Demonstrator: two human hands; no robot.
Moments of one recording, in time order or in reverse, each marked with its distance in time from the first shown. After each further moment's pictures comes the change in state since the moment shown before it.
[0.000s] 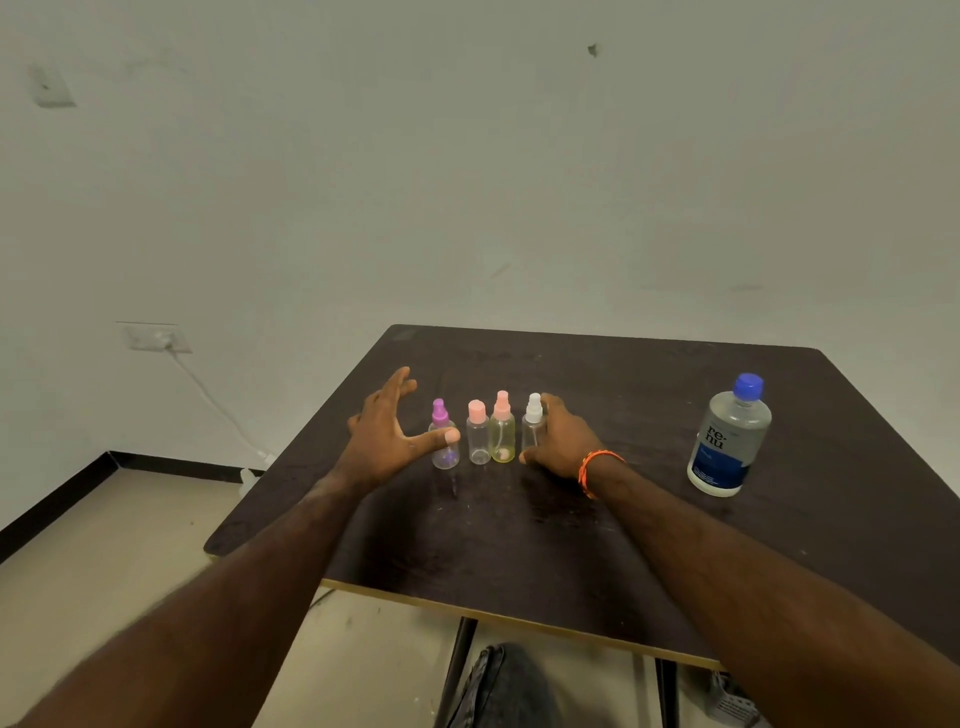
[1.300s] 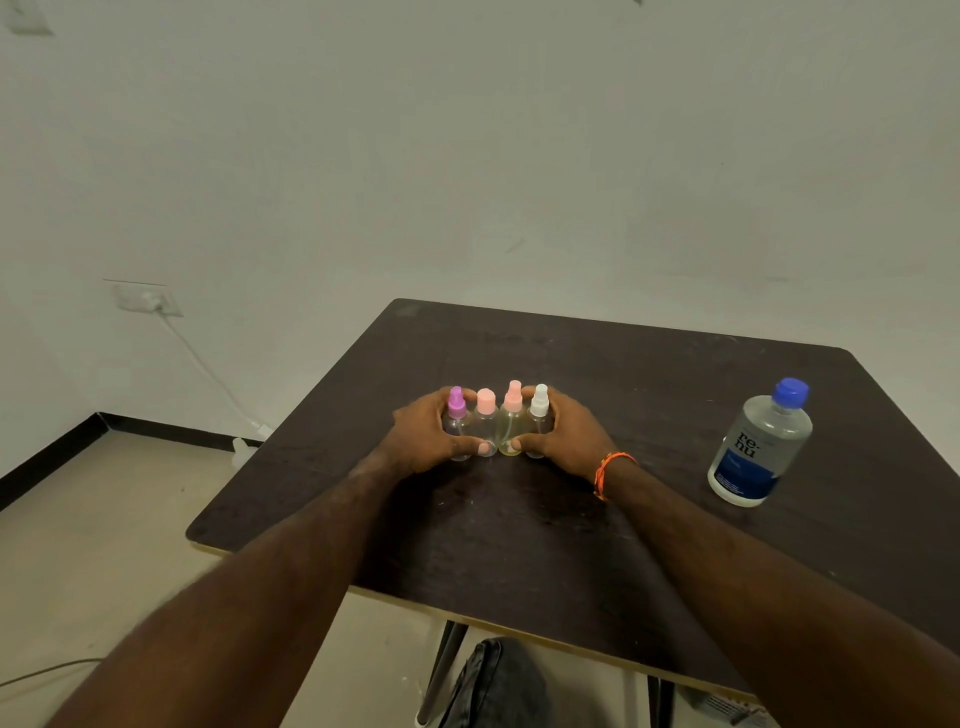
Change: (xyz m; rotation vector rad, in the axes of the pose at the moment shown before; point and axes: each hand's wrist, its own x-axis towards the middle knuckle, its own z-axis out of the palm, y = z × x) left_hand 0.039 -0.020 0.054 -0.120 -0.255 -0.071; right_hand 0.019 0.007 0.011 0.167 -0.006 -0.190
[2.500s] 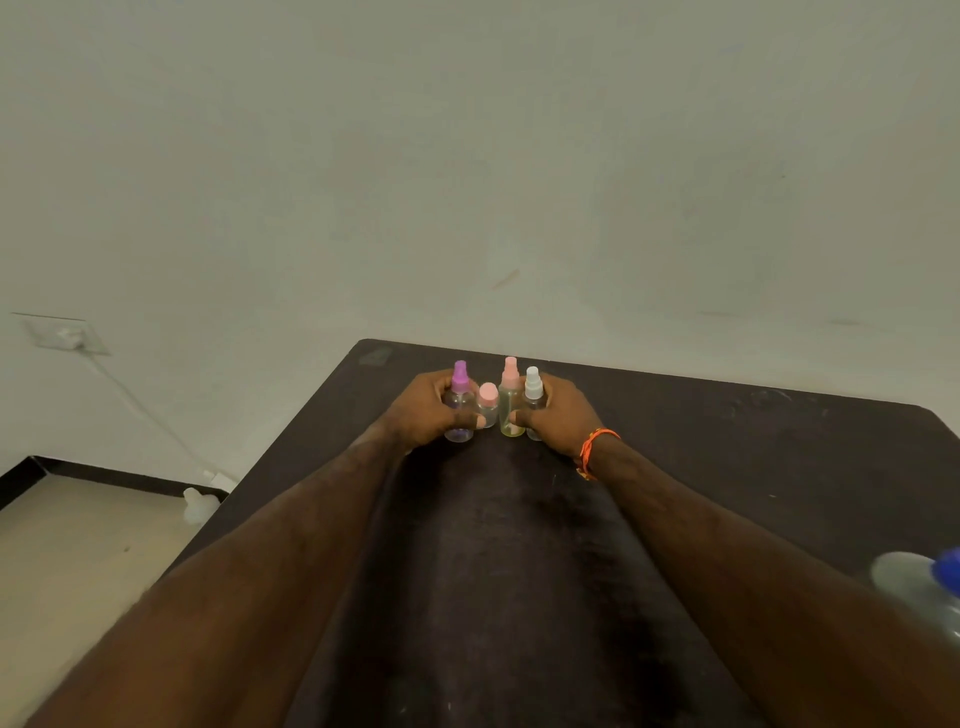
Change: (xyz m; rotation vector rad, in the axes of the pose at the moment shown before) left_hand 0.206 -0.015 -0.023 -0.217 -0.072 -0.006; right_hand 0.193 0.024 -0.031 0.014 0.118 0.055
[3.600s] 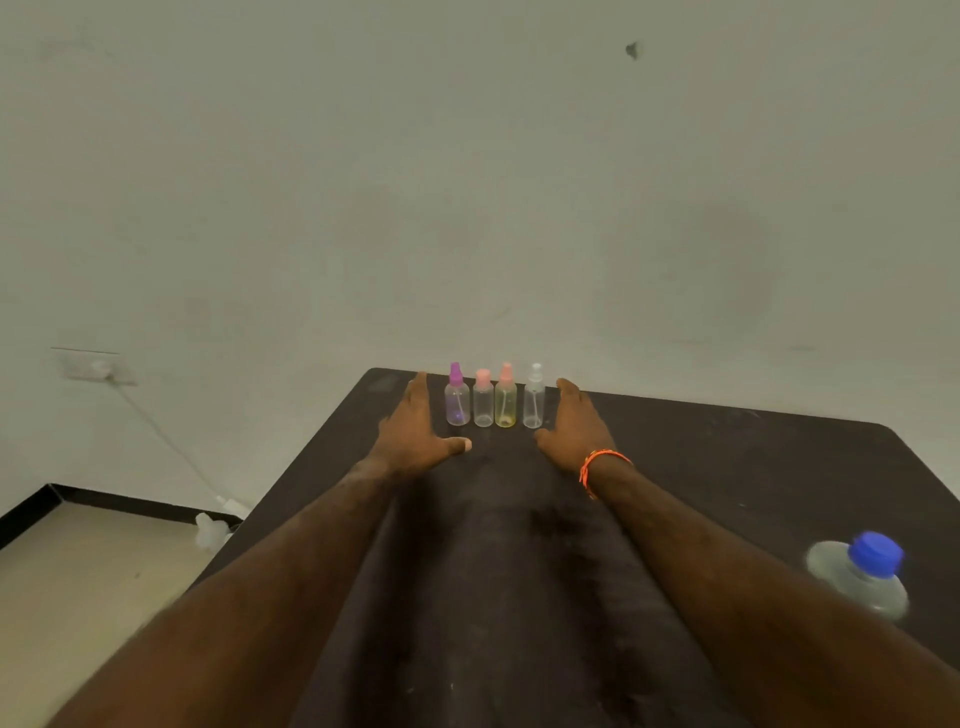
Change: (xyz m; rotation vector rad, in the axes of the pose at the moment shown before) left_hand -0.047 0.027 -0.005 0.474 0.237 -0.052; right_hand -0.036 -0.020 -0.030 -0.247 0.083 0.091
